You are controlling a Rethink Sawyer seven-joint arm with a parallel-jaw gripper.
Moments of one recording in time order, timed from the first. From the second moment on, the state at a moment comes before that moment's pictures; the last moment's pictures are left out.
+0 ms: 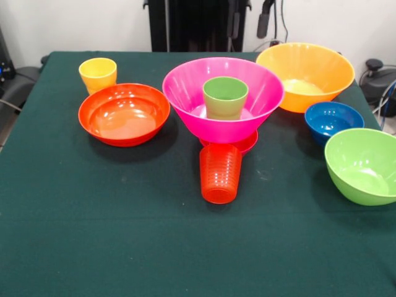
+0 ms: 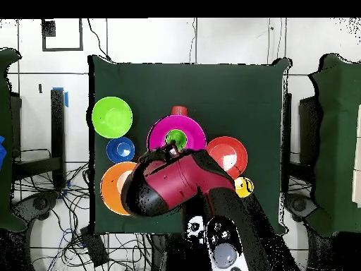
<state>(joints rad) -0.40 -1.06 0.44 1.98 -0.70 0.41 1.83</state>
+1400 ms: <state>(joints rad) -0.28 -1.09 0.34 2.13 -0.67 0.33 1.83</state>
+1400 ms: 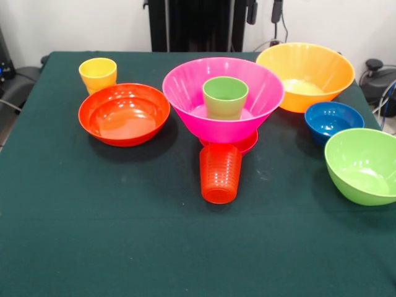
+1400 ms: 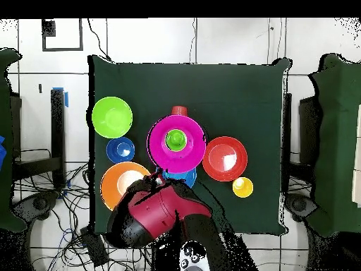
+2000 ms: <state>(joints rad) -0.06 -1.04 0.11 2.14 -0.66 0.29 1.91</state>
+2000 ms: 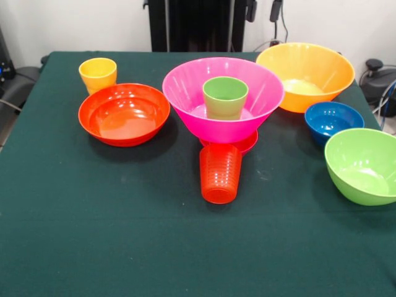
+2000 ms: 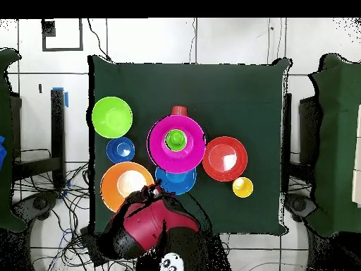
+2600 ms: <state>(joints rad) 0.23 -0.96 -0.08 2.11 -0.60 0.29 2.18</state>
